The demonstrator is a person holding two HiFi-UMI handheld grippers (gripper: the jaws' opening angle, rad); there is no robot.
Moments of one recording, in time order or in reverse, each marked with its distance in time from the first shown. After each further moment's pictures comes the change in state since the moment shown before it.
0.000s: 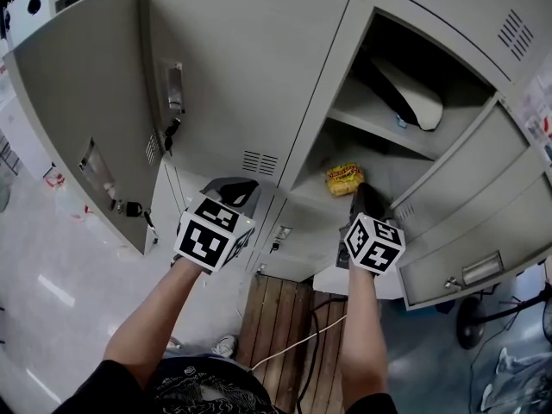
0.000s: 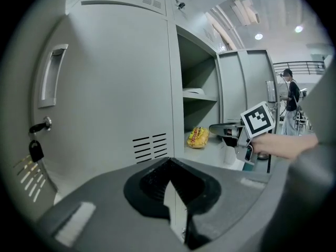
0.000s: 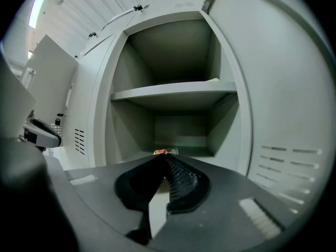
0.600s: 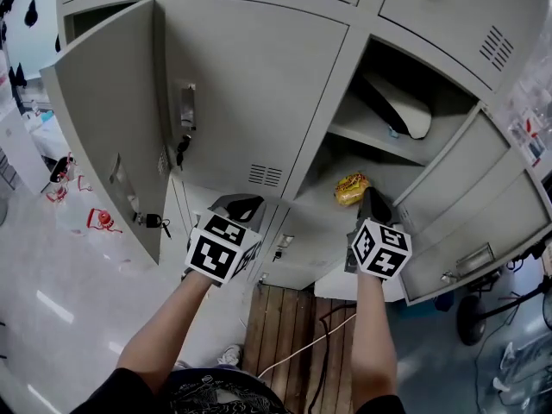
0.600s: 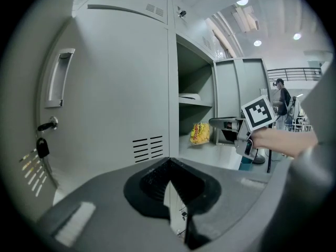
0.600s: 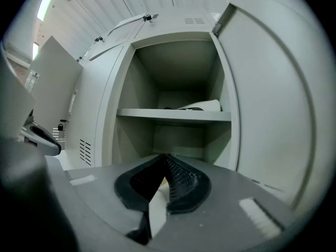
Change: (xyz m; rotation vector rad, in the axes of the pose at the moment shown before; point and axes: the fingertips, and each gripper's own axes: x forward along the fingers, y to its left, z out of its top) left arm -0.018 -0.008 0.002 -0.025 -0.033 -0.047; right arm -0.031 0.006 0.040 -0.062 -0.050 -0.041
